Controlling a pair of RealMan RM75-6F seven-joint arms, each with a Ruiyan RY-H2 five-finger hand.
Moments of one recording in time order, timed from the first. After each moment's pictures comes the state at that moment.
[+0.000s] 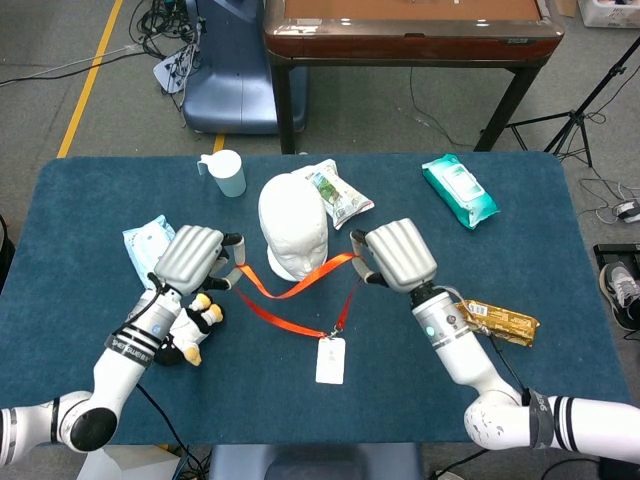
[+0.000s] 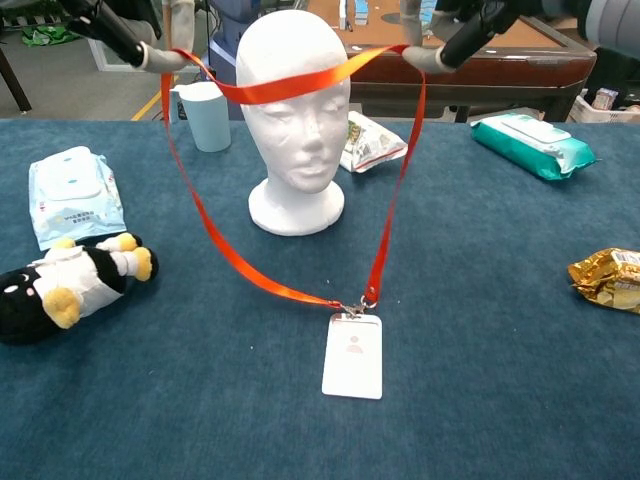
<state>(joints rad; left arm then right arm) -0.86 -1.13 -0.33 -1.99 0.84 1.05 0.38 0.80 -1.29 0.33 -1.90 -1.01 1.14 -0.61</state>
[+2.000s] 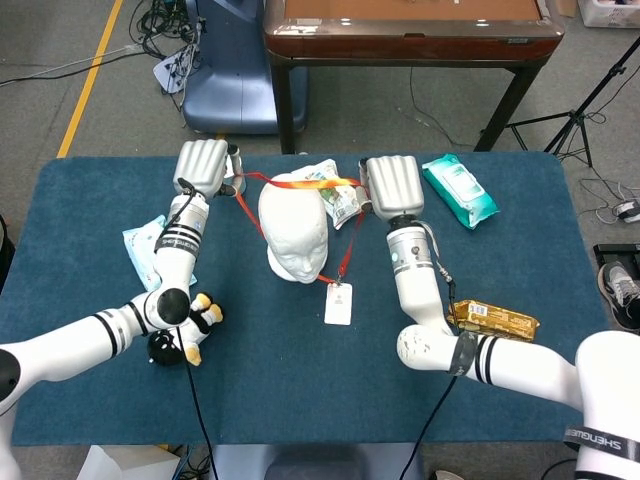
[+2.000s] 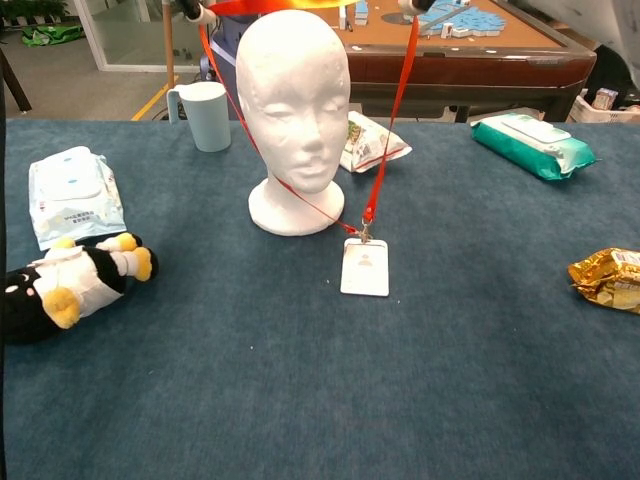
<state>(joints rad) -1.23 -1.44 -0.39 -1.18 0.43 0.87 0.56 1.12 -1.48 0.45 -1.49 -0.52 1.20 -0.81</state>
